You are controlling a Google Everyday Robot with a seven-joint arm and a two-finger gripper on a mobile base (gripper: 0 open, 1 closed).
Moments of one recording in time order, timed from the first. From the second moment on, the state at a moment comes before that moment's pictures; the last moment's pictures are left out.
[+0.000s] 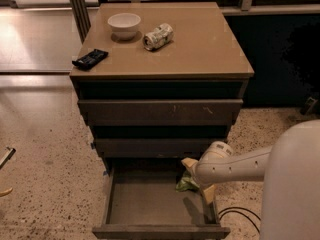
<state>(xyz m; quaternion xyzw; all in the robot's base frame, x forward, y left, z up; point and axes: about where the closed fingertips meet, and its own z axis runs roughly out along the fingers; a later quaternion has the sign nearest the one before) 0.538 -0.154 0.402 -0.85 0.51 -0.08 0.11</state>
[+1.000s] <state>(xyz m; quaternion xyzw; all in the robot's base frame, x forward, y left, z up) 0.567 -0.154 0.298 -0.86 0.51 -0.08 0.07</state>
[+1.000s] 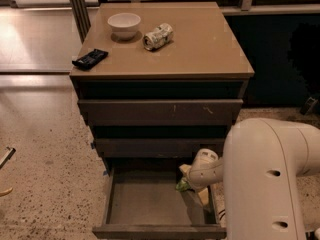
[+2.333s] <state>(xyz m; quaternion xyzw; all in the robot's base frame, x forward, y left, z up) 0.628 -0.168 0.184 -0.87 0.48 -0.08 0.11</state>
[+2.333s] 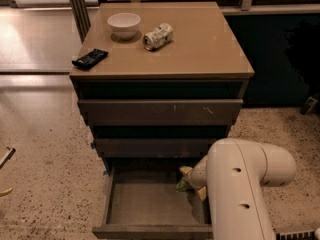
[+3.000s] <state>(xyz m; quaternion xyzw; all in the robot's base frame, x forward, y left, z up) 0.629 -0.168 0.176 -0.87 0.48 -0.08 0.10</state>
